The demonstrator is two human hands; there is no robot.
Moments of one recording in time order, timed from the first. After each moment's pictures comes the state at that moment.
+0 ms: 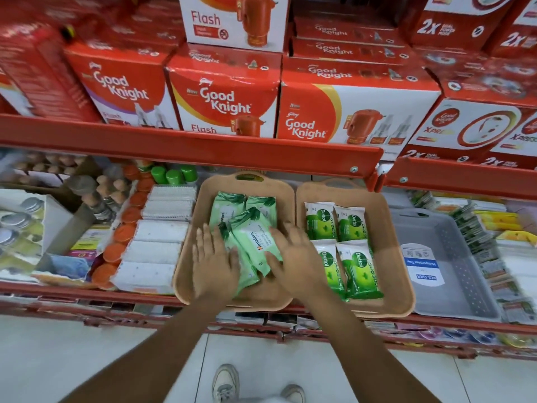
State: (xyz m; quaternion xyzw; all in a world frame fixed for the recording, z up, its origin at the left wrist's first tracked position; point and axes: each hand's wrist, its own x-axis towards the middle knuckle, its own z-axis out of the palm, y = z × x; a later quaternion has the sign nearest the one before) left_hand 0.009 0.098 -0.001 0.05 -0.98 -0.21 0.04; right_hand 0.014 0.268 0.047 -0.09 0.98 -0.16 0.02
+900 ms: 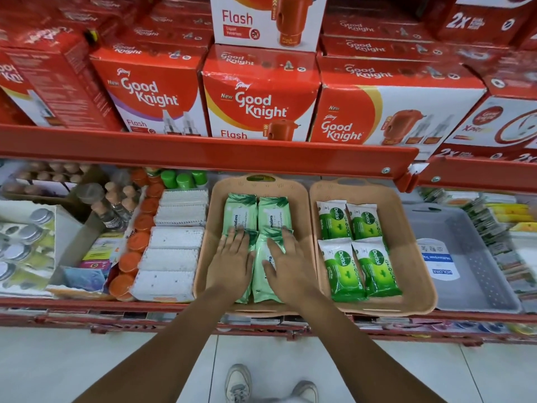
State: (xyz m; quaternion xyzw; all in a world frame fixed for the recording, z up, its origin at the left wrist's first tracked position) left_hand -0.017 0.065 -0.013 -0.14 -0.98 -0.16 -0.02; right_hand 0.011 0.211 0.033 -0.05 0.98 -0.17 0.09
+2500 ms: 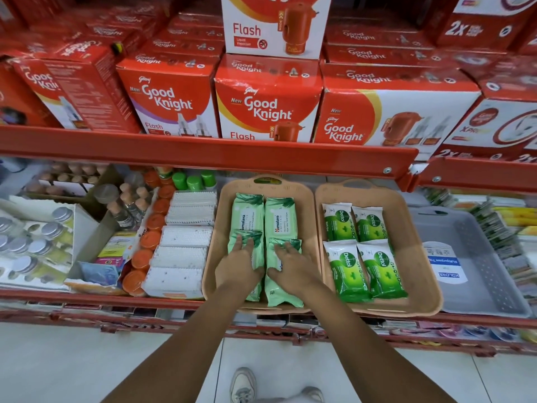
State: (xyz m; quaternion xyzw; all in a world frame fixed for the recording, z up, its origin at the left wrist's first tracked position) left_hand -0.009 0.074 0.014 0.01 -0.97 -0.17 -0.15; right_hand 0.001 0.209 0.024 0.01 0.95 -0.21 0.23
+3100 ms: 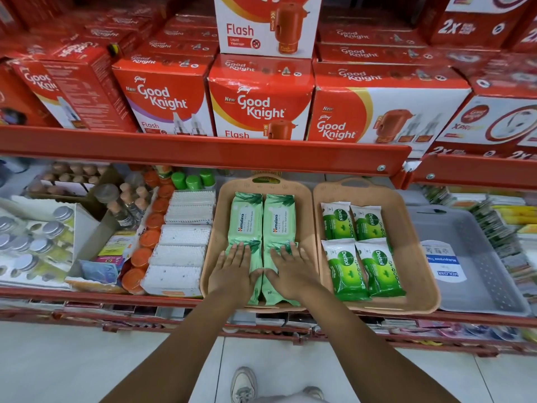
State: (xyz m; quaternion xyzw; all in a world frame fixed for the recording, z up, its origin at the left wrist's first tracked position) left_hand 0.006 0.064 -0.001 -0.10 -0.97 -0.02 -0.20; right_hand 0.009 0.214 0.019 -0.07 0.96 -0.12 0.26
